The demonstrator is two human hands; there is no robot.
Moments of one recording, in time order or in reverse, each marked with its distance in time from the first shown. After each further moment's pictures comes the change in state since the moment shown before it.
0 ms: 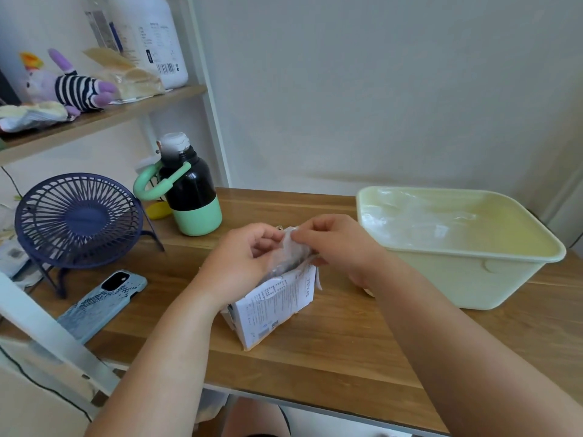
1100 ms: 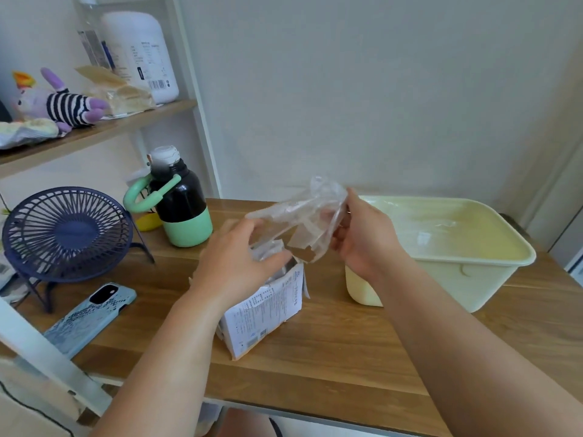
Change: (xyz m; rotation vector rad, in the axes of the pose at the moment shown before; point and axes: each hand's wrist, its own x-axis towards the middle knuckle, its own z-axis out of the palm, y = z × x) left_hand 0.005 0.014 0.006 0.323 0.127 0.021; right_hand -0.001 -0.009 -0.028 0.704 0.325 0.067
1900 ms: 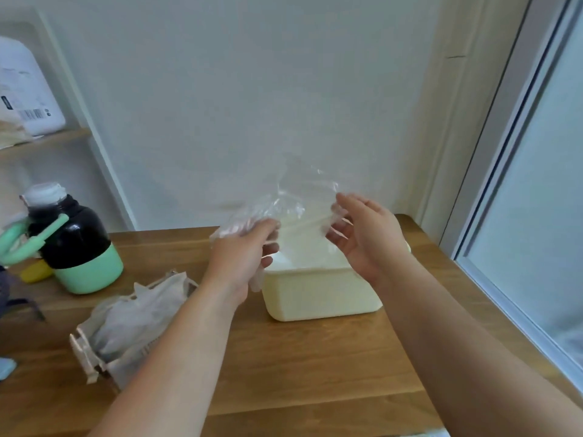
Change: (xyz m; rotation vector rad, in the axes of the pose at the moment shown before) left_hand 0.036 0.115 0.077 -1.012 -0.106 -0.221; right_hand -0.021 -0.067 -0.105 0.168 0.146 -0.172
